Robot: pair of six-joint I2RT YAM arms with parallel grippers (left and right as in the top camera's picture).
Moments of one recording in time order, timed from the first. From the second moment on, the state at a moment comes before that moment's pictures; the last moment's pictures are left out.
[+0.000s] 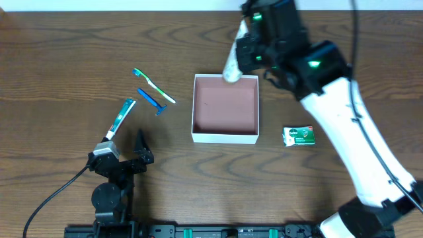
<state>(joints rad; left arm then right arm) 0.02 0.02 0.02 -0.12 -0.06 -0.28 0.55 1.74 1.93 -0.96 0.07 0.28</state>
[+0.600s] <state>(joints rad) 0.02 0.02 0.02 -0.12 -0.06 -0.28 0.66 1.88 1.92 -0.88 0.15 0.47</state>
